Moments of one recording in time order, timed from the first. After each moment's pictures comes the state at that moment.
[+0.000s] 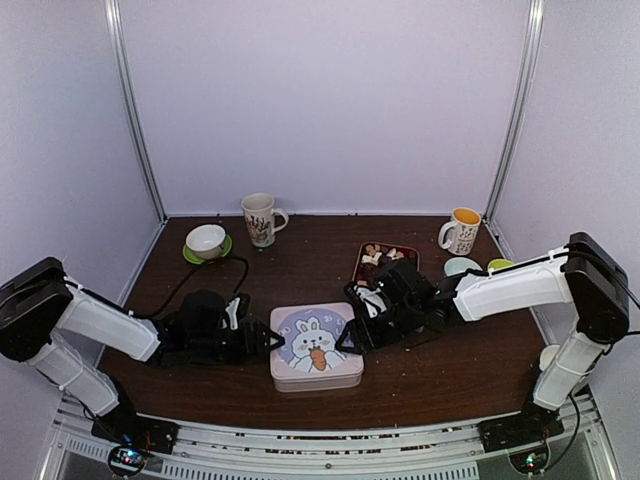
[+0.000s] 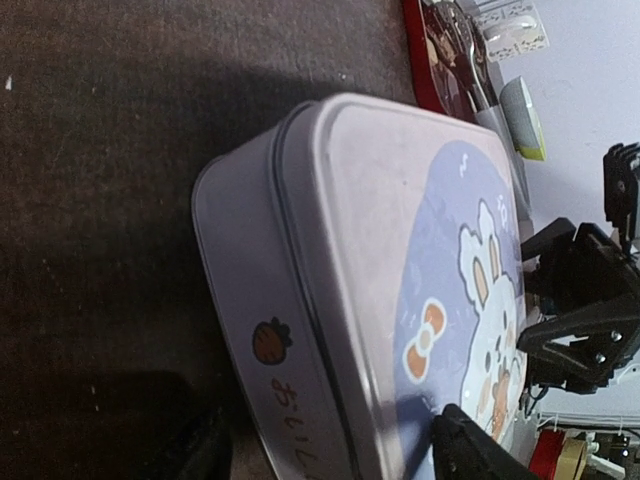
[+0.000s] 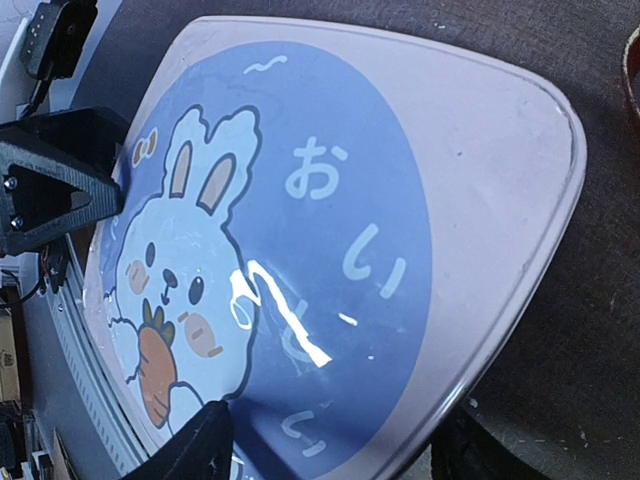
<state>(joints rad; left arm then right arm) -0.82 1.48 0.38 0.50 0.24 -0.96 0.89 1.67 0.90 -0.10 -0.32 0.49</state>
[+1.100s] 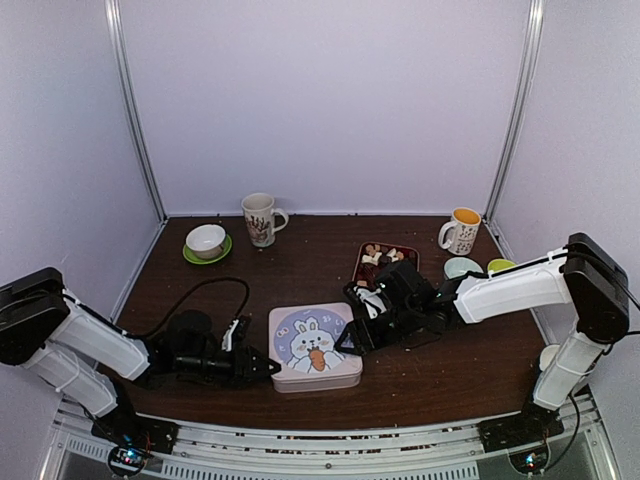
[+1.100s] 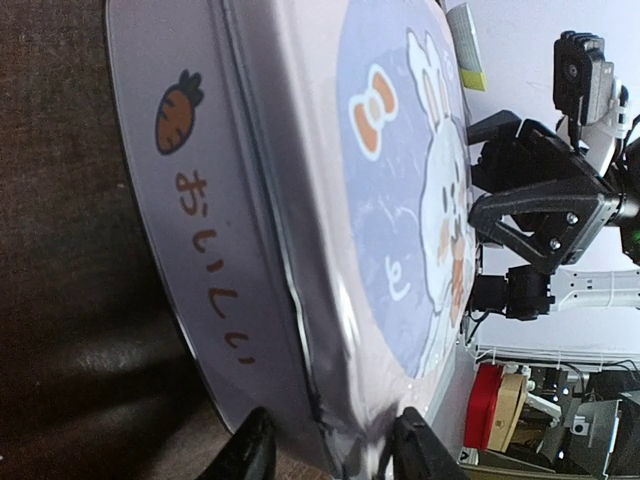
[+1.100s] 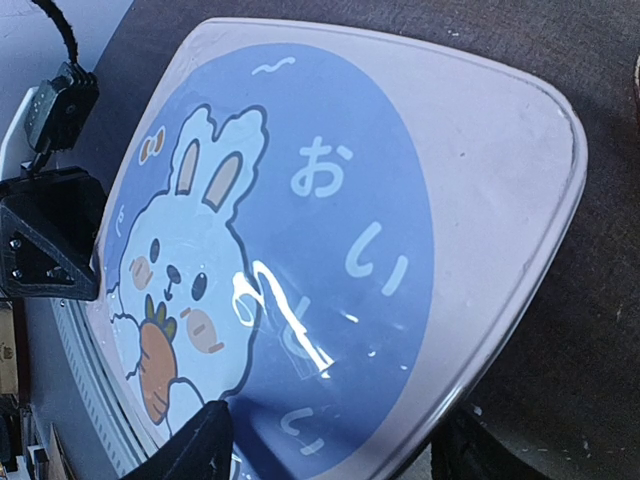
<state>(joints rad) -0.89 1.43 0.21 0.70 0.41 -1.11 0.89 1.67 0.88 -0.05 -0.33 0.48</state>
